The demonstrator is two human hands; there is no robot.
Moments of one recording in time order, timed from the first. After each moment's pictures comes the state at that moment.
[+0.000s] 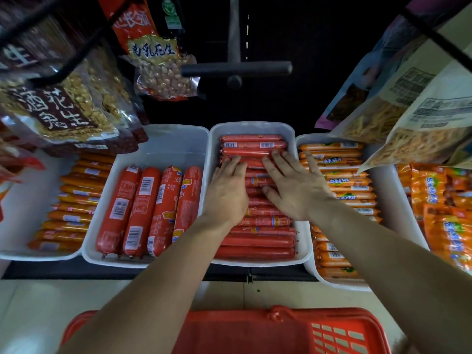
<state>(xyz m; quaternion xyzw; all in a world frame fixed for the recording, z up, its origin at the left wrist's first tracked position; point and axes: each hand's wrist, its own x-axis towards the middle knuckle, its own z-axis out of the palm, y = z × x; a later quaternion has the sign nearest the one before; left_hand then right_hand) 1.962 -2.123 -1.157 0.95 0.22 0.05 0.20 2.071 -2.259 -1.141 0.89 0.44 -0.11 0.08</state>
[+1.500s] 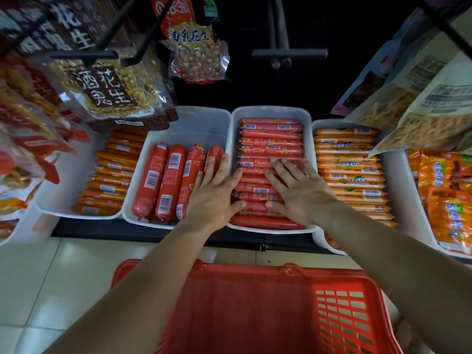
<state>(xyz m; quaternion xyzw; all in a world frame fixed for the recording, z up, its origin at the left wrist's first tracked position) 1.868 -2.103 -1.143 0.96 0.21 -0.12 0.13 2.019 -2.272 -1.141 0.82 0.52 -0.15 0.16</state>
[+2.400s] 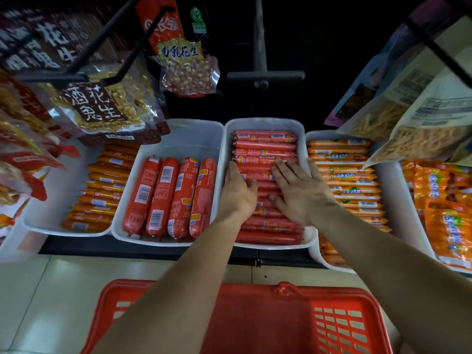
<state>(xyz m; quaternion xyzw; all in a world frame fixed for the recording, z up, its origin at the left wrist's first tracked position) 1.945 -2.138 -1.156 0.78 0.41 0.03 0.47 2.043 -2.267 -1.141 0.87 0.47 -0.11 0.13</state>
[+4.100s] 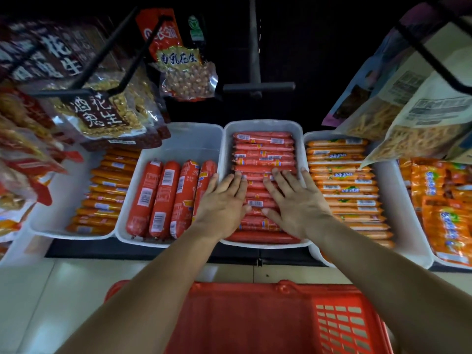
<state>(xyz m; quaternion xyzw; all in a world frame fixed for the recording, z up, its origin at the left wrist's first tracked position) 1.904 -2.116 -1.144 0.98 0.12 -0.18 -0.04 2.021 -2.271 -1.145 0.85 0.48 -0.11 0.18</state>
